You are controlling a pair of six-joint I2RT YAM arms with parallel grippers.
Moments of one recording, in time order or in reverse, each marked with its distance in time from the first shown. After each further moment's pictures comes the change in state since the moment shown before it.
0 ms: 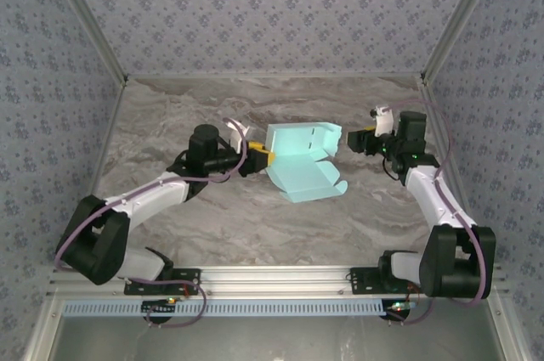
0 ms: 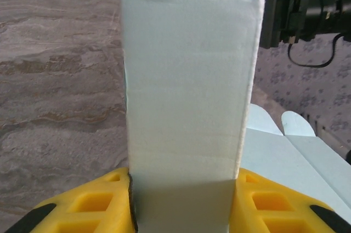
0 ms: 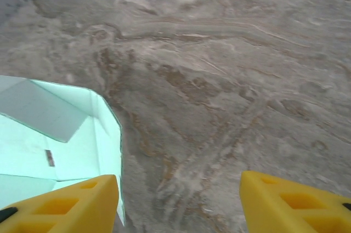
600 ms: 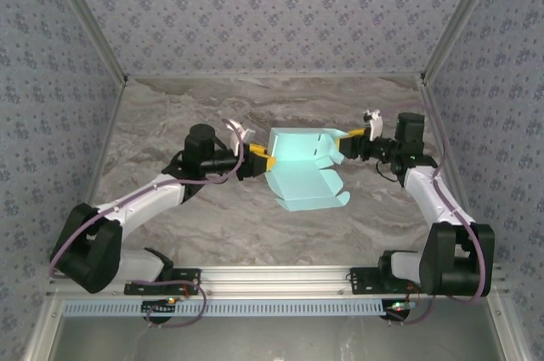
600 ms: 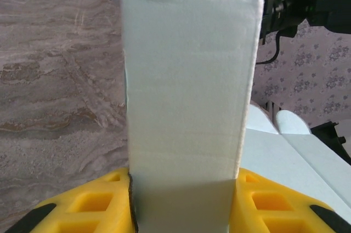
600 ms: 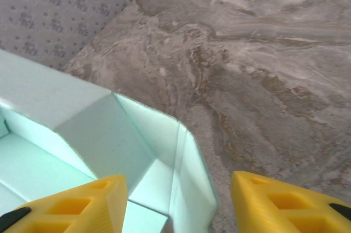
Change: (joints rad) left arm 0.000 -0.060 0.000 -0.034 0.117 0.027; right arm 0.027 0.016 -0.014 0.015 -0.317 -0.008
